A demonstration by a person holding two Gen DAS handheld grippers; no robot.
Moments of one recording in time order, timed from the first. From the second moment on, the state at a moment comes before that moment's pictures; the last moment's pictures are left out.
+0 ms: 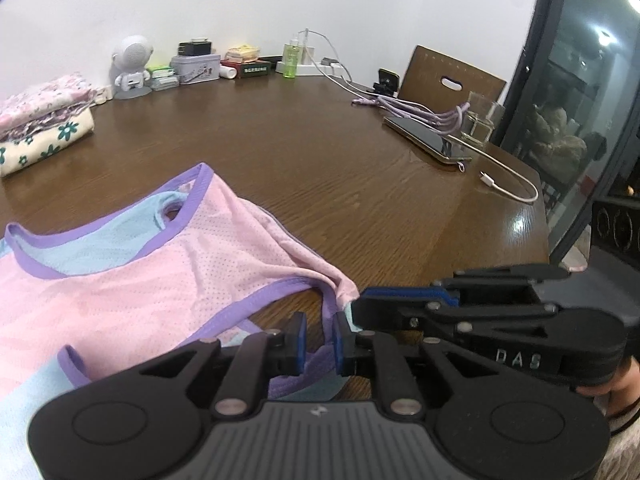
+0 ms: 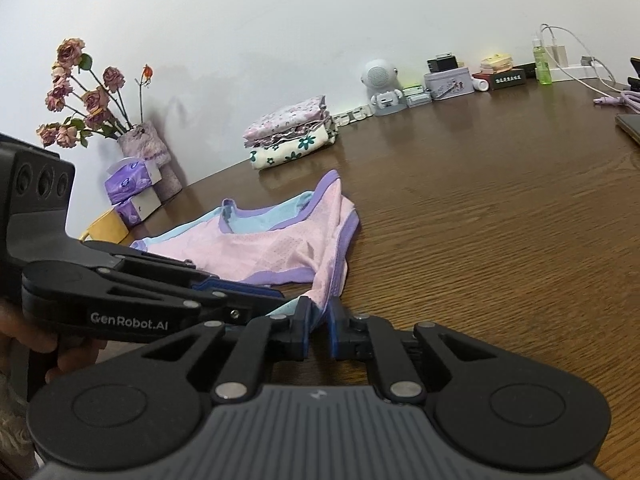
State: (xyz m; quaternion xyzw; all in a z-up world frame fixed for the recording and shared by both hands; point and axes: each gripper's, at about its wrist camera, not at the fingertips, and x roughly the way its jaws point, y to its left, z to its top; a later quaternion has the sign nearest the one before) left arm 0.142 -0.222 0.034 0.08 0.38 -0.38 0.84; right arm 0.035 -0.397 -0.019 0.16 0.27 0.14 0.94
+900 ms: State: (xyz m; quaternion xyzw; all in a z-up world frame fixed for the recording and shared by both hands) left arm 0.134 -0.240 0.028 0.12 0.34 -0.41 0.84; right arm 0.054 -0.414 -0.026 0.25 0.28 0.13 0.92
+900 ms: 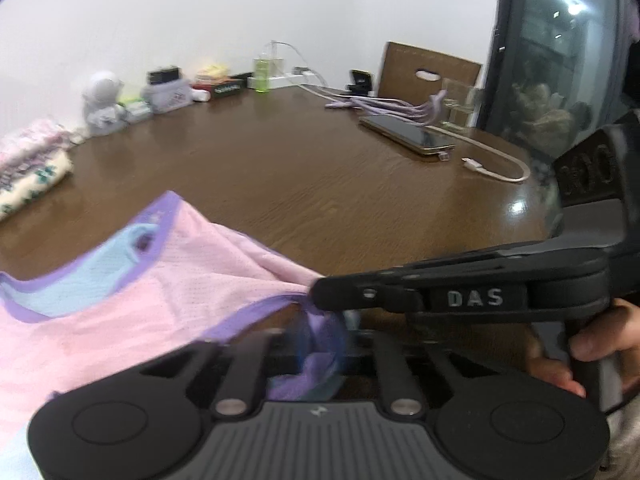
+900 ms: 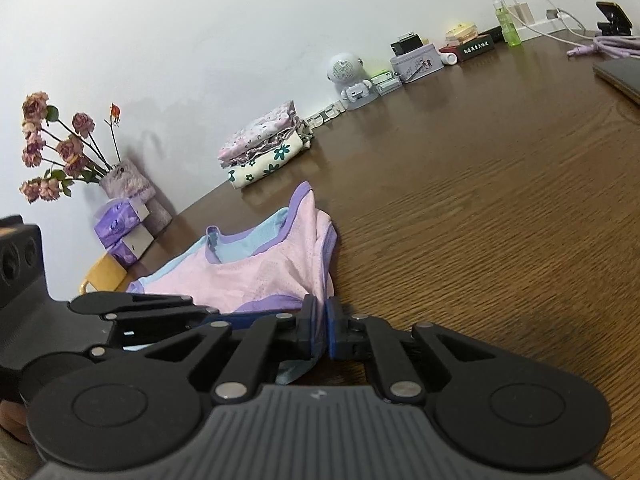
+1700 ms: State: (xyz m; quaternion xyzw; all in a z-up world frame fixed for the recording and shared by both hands) left arm 0.119 -0.204 0.063 0.09 0.26 -0.37 0.89; right arm 0.053 -0.413 -0.026 0.25 0.27 0.13 0.92
